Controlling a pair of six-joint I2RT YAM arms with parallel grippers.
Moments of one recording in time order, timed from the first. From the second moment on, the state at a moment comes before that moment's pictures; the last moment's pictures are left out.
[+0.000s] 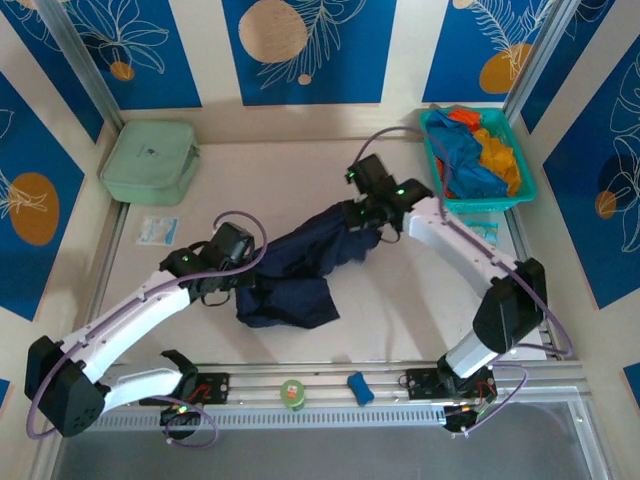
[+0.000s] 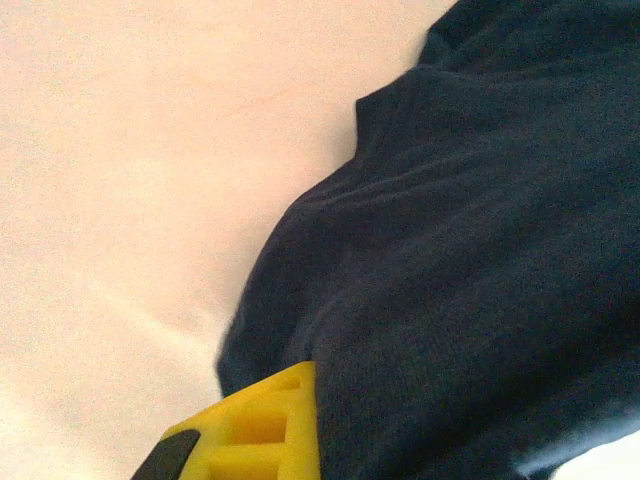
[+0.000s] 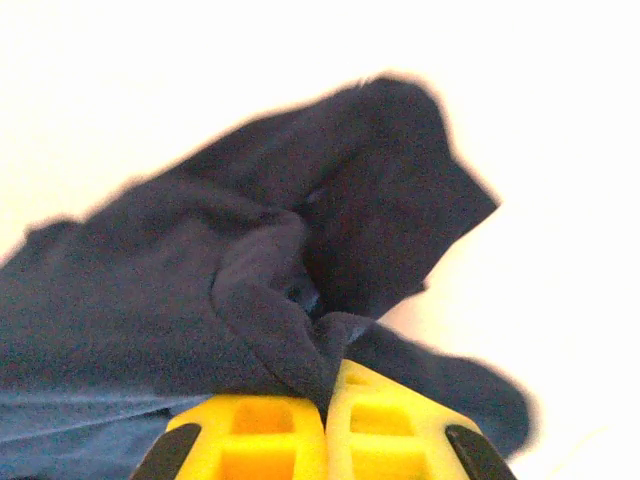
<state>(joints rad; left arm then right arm) -0.65 1.11 0.90 -0.83 -0.18 -0.60 0.54 1.56 1.46 -0.86 0.08 0.28</state>
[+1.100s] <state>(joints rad) -0.66 1.23 0.84 -0.66 -0.06 -0.64 0.44 2.39 2.58 -1.06 -0.16 0.28</state>
